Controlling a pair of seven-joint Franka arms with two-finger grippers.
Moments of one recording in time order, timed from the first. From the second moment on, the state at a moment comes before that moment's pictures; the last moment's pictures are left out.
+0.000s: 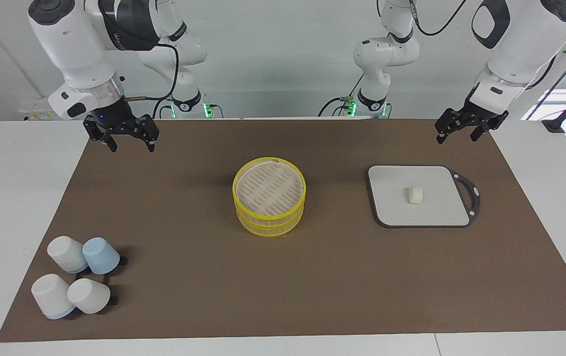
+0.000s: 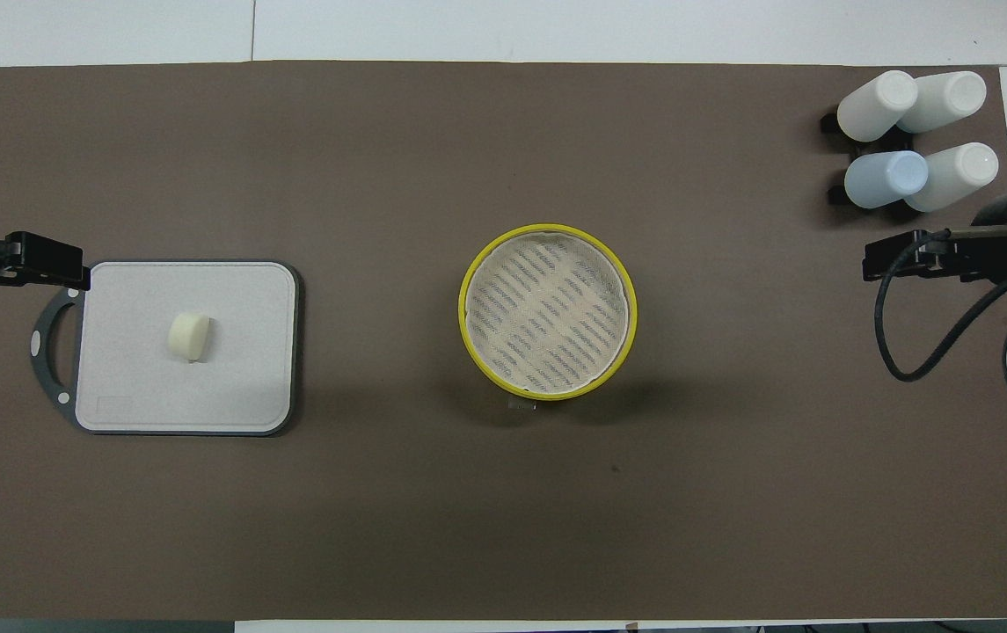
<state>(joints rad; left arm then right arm) 0.05 -0.02 -0.08 -1.64 -0.01 1.60 -0.04 0.14 -0.04 -0.11 -1.73 0.00 1.71 0.07</state>
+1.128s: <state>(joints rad) 0.07 -0.06 -0.08 -2.07 -0.01 2.02 0.10 0.32 0.22 0.15 -1.47 -0.04 1.76 0.40</state>
